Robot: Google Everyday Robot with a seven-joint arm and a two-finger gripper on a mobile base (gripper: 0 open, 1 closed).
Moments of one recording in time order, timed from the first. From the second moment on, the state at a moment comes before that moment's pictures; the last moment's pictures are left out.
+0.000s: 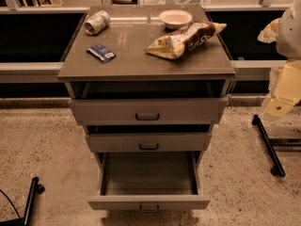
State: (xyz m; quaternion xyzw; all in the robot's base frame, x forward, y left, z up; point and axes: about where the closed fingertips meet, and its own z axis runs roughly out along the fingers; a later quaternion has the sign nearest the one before) arm 0.438 -0.216 0.980 -0.60 0.78 -0.04 0.16
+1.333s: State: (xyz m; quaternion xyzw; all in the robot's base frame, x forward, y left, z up) arm 0.658 -0.079 0.975 -0.61 0.72 0.03 0.33
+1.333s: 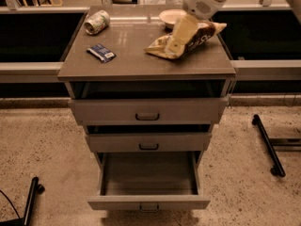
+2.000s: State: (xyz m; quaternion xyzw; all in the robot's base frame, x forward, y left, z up) arm 0.718 0.031 0.880 -0.56 0.72 0.11 0.39
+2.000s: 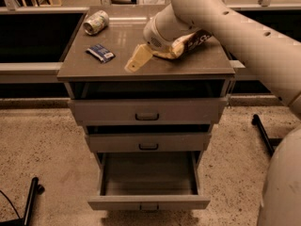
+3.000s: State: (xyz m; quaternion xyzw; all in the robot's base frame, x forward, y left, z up) arm 0.790 0.088 0.881 -0.50 0.70 0.15 0.48
